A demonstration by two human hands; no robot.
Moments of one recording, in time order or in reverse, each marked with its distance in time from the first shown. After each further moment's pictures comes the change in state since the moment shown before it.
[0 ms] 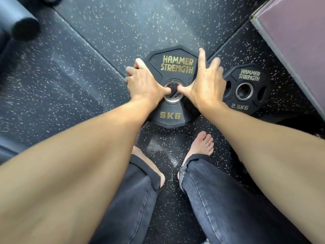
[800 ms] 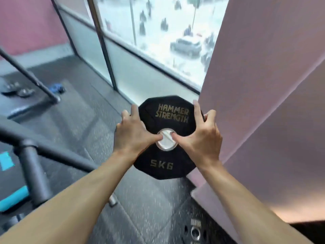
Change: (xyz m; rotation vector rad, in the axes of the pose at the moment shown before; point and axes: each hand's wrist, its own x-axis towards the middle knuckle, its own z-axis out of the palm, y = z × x) left_hand -0.330 0.123 -0.661 -0.367 0.709 0.365; right_hand -0.183 -0.064 -0.706 0.419 0.914 -0.347
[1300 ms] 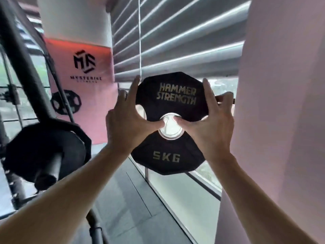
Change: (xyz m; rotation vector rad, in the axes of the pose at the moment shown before) left_hand -0.046 0.104 -0.447 -0.091 0.809 0.329; right_hand 0.120 -0.296 -0.329 0.384 0.545 -0.411
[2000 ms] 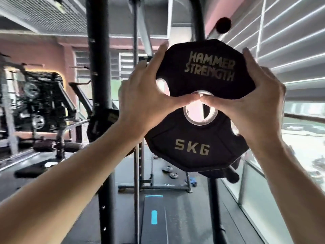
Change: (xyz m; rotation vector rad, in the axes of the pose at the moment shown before) left_hand -0.026 -0.133 -0.465 0.396 0.256 -0.020; right_hand -0.046 -0.432 -0.012 0.741 -0.131 -0.094
